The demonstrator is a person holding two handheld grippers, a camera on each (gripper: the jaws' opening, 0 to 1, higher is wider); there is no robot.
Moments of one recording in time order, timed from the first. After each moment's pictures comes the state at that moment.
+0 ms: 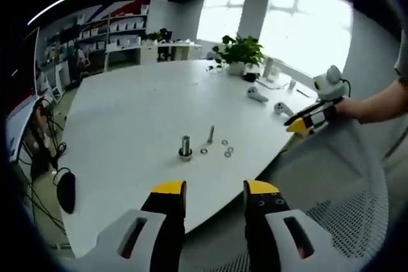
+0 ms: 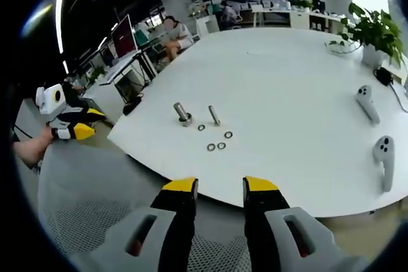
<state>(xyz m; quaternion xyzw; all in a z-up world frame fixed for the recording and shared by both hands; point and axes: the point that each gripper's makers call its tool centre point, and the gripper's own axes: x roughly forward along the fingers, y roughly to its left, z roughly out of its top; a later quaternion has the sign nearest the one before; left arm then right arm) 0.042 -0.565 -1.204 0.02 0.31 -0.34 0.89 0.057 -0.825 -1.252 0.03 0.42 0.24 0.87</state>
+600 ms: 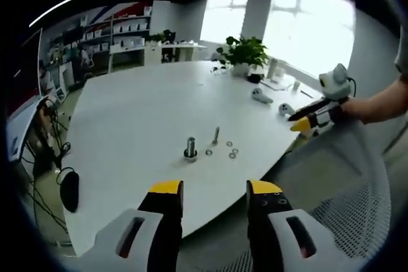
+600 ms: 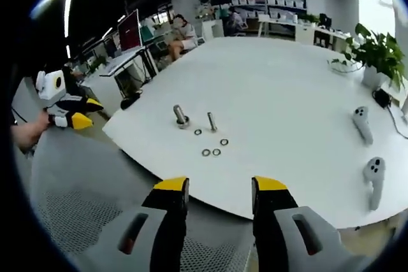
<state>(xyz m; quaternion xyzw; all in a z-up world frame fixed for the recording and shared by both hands) 0.044 -0.561 -1.206 0.02 0.31 -0.32 0.89 0.055 -0.822 -1.252 -0.03 0.43 0.27 0.86</state>
